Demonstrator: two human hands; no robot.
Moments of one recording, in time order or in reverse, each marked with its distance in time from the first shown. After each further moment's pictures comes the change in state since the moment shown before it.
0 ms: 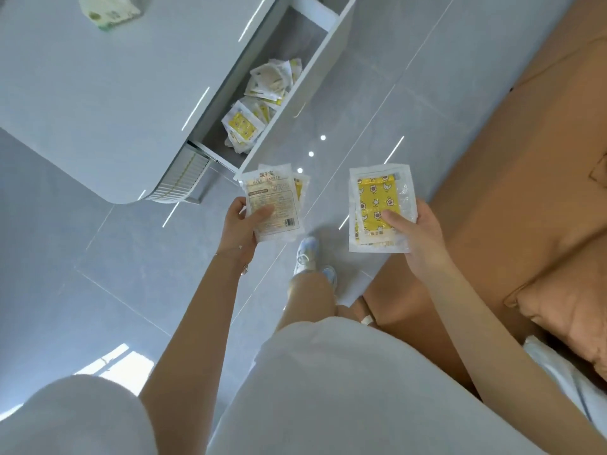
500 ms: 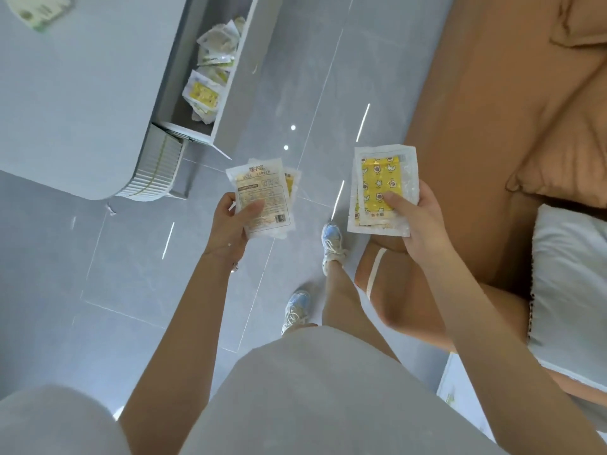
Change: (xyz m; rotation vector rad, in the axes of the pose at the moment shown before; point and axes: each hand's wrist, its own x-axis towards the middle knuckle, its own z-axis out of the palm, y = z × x) left_hand -0.090 -0.086 -0.087 0.155 -0.214 -0.010; right_hand -0.140 0.157 -0.022 0.260 0.193 -0.084
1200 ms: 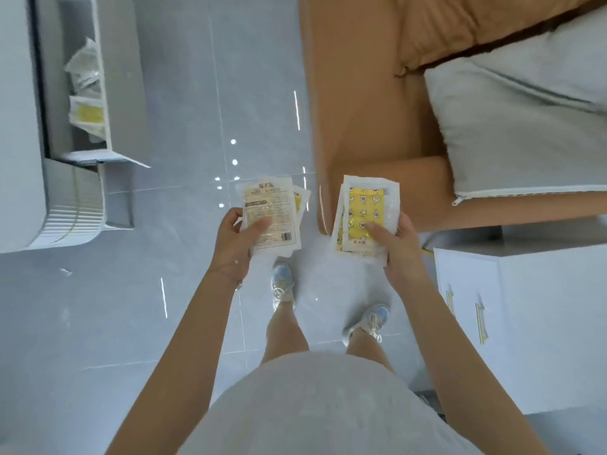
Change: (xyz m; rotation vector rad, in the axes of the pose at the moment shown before) left_hand -0.162 -0.159 0.057 0.357 -0.254 -0.093; right_hand -0.202 0.182 -0.169 0.323 0.290 -0.033
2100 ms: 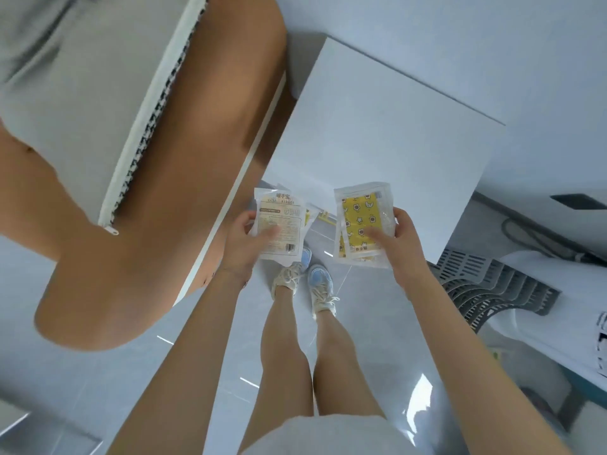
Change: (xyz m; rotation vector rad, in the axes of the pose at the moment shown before) left_hand -0.066 -0.341 0.443 1.035 -0.647 -0.009; right_hand -0.057 0.161 -0.515 0.430 0.712 0.055
